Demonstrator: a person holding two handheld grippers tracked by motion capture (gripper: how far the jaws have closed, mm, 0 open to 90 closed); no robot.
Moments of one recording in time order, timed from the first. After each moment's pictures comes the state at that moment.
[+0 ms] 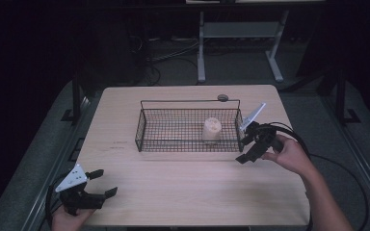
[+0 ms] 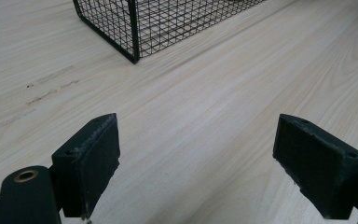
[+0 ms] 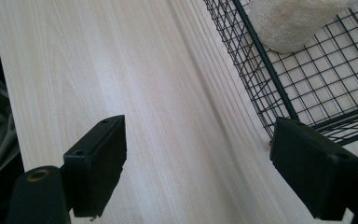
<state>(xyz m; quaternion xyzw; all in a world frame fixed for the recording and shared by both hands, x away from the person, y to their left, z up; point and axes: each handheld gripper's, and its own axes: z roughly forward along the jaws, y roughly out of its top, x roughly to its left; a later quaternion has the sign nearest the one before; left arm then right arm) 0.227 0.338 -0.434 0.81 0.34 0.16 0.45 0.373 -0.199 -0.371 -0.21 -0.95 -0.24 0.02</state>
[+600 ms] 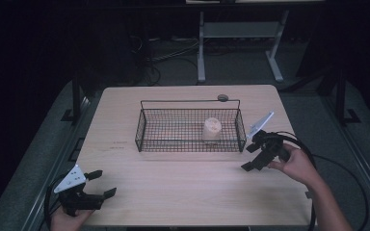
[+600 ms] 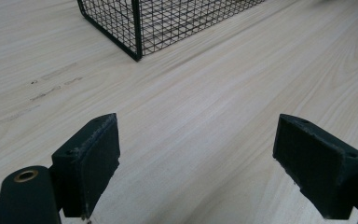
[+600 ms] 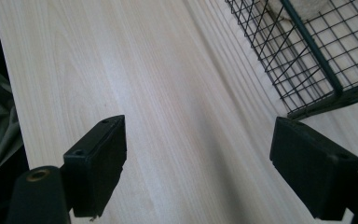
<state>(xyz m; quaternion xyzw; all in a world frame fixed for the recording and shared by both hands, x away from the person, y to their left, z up) 0.225 0.340 -0.434 0.81 0.35 0.17 0.44 0.355 -0.217 -0.388 -0.23 -0.94 -0.25 0.03</state>
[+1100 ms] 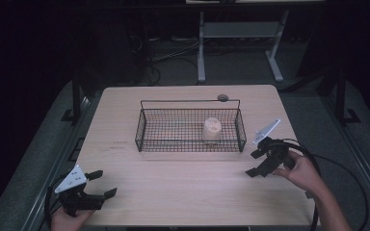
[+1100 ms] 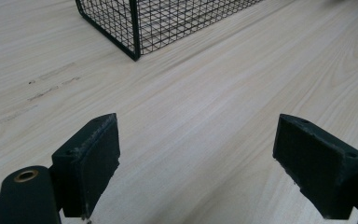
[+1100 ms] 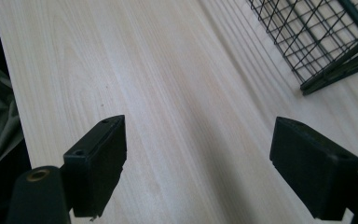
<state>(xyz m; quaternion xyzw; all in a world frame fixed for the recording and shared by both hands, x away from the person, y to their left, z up) 0.225 0.339 -0.434 0.81 0.35 0.16 0.44 0.341 -0.233 -0.402 -0.24 -0.93 -0.26 0.03</state>
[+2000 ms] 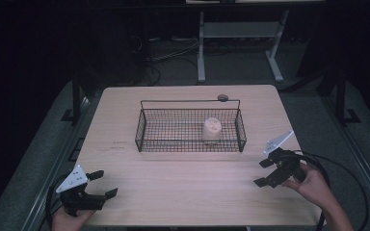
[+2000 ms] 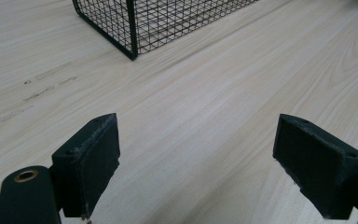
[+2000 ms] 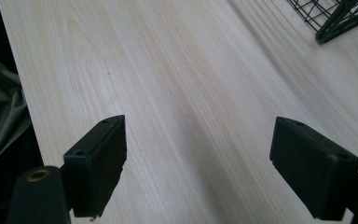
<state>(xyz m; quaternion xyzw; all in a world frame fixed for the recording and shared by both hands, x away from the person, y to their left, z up) 0.226 0.337 -0.435 0.81 0.35 0.16 0.44 0.313 -0.258 -0.415 -0.27 -0.92 -0.27 0.03</state>
